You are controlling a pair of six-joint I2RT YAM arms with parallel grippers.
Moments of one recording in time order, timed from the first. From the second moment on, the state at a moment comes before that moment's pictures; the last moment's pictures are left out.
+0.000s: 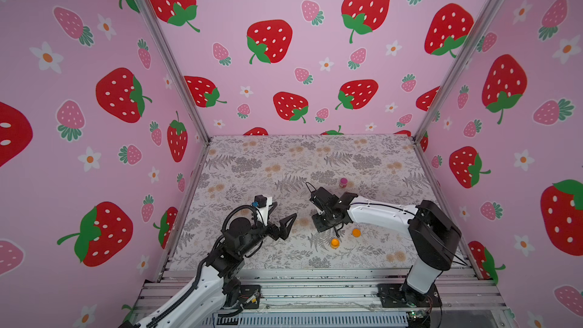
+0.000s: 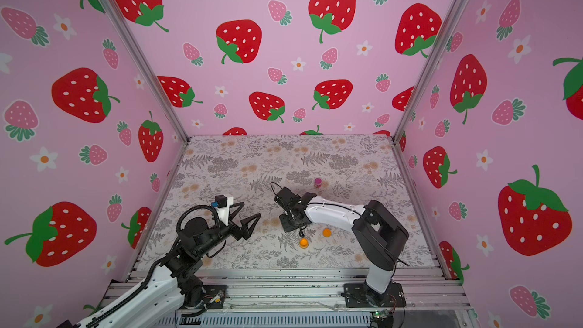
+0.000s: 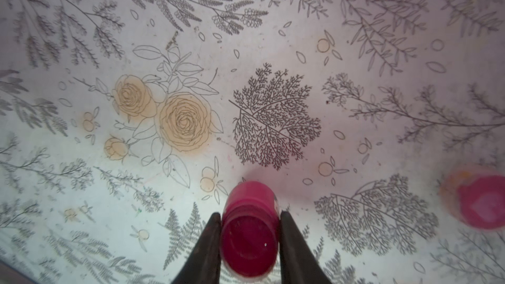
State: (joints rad) left arm -0.55 0.64 0.22 0.28 0.21 -0.30; right arm 0.92 1.72 1.14 -0.69 0.17 0.46
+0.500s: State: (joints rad) left arm -0.59 0.94 0.28 0.54 0.40 -0.15; right arm 0.62 1.53 1.36 -0.91 -0.16 0.38
